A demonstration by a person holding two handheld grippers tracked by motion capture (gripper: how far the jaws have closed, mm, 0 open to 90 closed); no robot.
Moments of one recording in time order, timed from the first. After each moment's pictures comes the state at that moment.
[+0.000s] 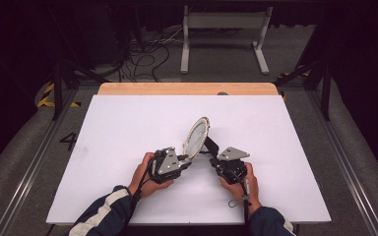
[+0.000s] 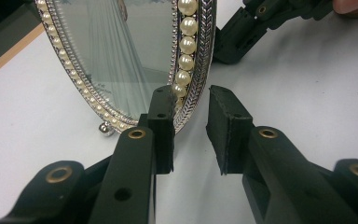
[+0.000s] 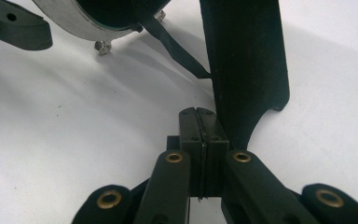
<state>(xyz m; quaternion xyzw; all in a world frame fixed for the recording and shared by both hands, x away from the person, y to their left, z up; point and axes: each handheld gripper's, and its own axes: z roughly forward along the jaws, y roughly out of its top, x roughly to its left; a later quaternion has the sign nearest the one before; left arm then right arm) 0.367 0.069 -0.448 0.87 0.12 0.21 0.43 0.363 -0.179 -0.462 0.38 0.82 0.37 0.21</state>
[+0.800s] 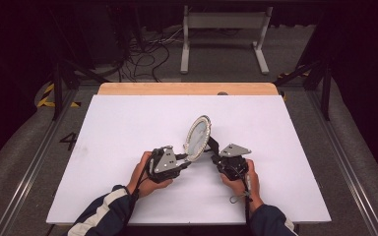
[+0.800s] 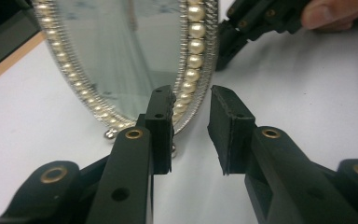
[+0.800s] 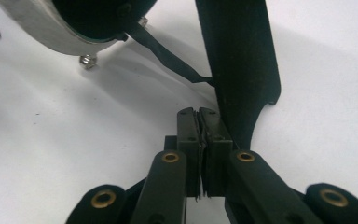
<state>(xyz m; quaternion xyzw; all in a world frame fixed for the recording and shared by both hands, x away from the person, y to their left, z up) 0.368 0.082 -0.438 0.86 0.12 0.20 0.46 0.371 -0.184 -0.461 0.38 0.82 0.37 0.22</state>
